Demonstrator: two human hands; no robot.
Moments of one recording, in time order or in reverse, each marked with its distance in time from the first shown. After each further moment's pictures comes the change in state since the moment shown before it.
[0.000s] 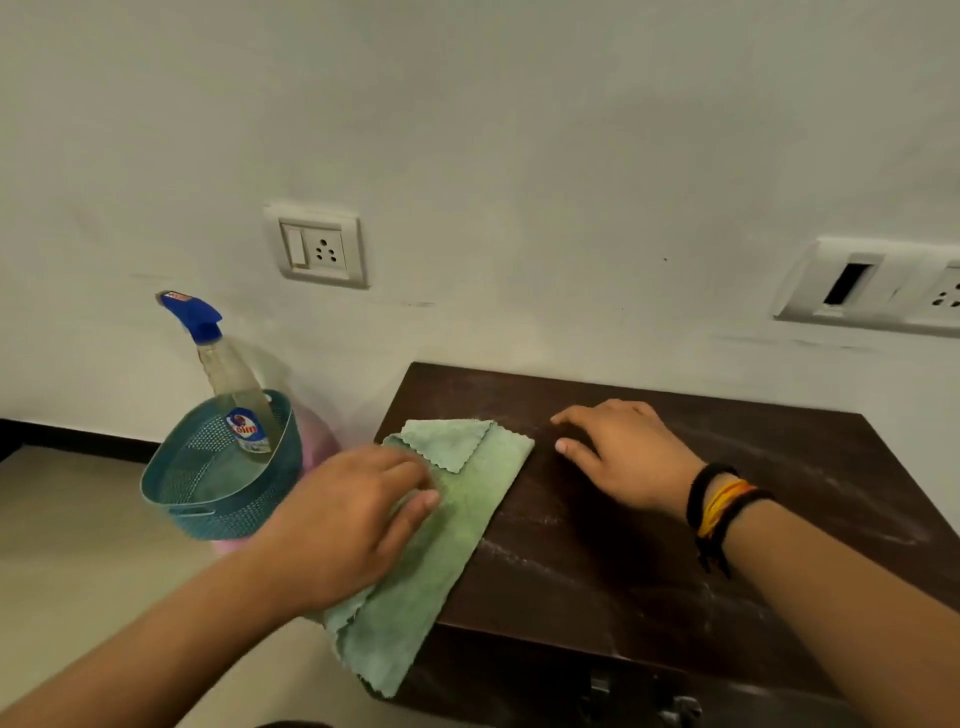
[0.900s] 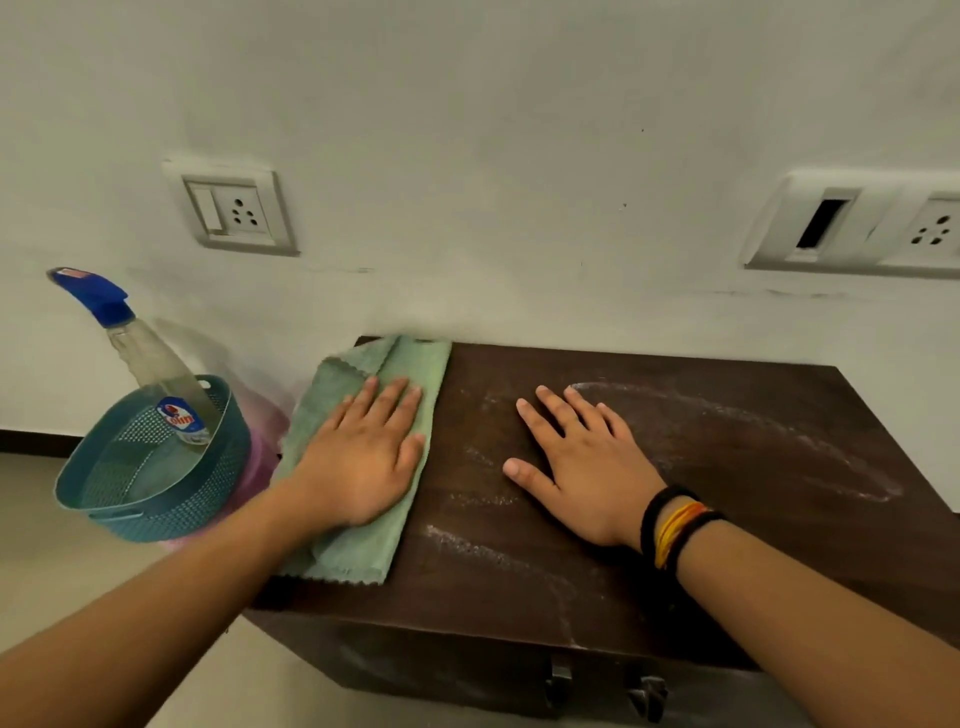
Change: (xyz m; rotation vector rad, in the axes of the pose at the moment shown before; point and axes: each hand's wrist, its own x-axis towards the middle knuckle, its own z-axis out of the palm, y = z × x) left_hand 0.085 -0.022 0.088 0.176 -0.180 -0.277; right_hand -0.017 0.016 0.059 -0.083 -0.040 0.052
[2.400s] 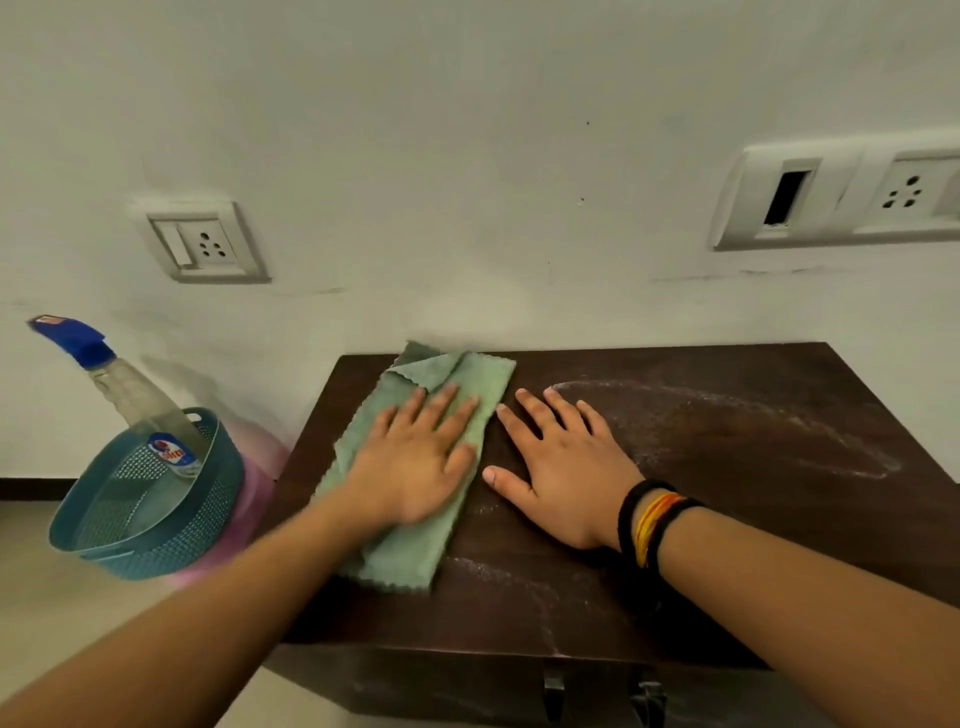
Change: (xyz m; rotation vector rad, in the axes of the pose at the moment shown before) left_hand 0.028 0.058 0.005 -0.005 -0.006 0.056; right_hand 0.003 0.001 0.005 0.039 0.041 -0.026
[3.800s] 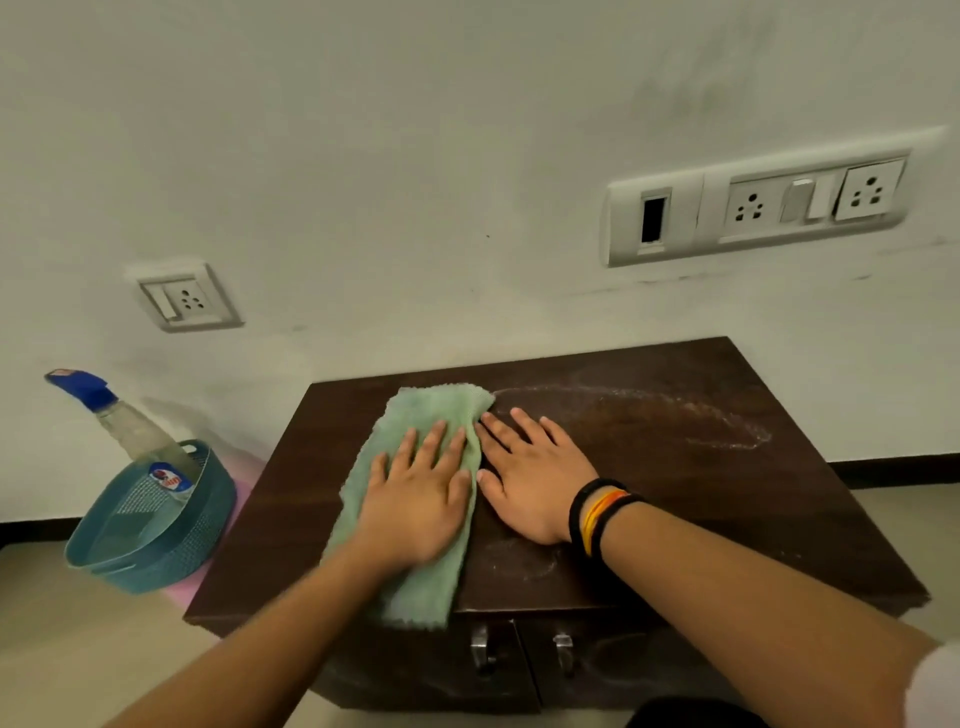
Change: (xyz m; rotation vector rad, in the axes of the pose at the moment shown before) left_hand -0.031 0.082 0.008 -0.023 0.024 -0.100; right_hand -0.039 0.038 0.001 0.063 -0.012 -0.059
